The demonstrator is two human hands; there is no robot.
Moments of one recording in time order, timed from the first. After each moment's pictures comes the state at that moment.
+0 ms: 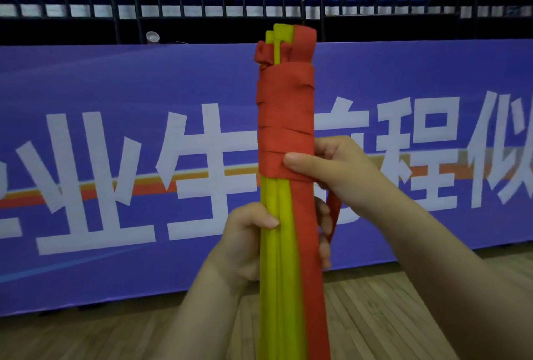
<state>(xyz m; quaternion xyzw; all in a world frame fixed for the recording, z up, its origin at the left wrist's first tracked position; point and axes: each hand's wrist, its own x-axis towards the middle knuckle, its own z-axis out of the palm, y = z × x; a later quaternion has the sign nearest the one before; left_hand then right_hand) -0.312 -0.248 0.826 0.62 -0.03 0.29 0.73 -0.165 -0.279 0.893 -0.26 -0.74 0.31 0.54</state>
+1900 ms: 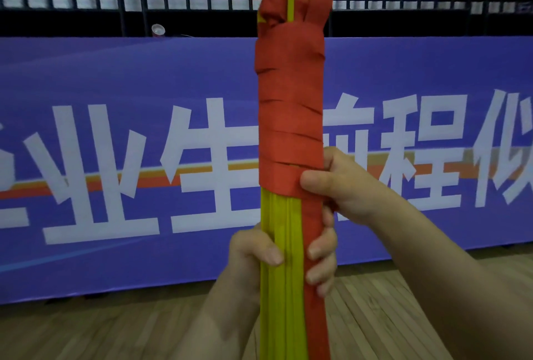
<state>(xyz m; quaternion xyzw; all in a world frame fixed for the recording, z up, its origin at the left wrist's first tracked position) -0.308 -0.270 0.806 0.59 -0.07 0.33 0.73 -0.169 -0.277 0.878 -0.19 -0.80 0.37 0.43</state>
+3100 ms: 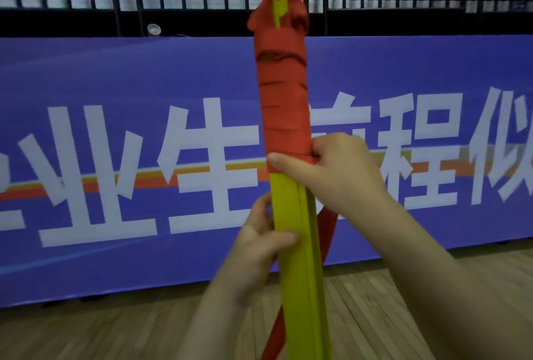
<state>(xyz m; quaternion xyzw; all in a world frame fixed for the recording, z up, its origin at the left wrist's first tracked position) -0.311 -0.262 0.794 0.61 0.19 0.54 0.54 -0.184 -0.290 0.884 -0.51 -0.71 -0.07 0.49</state>
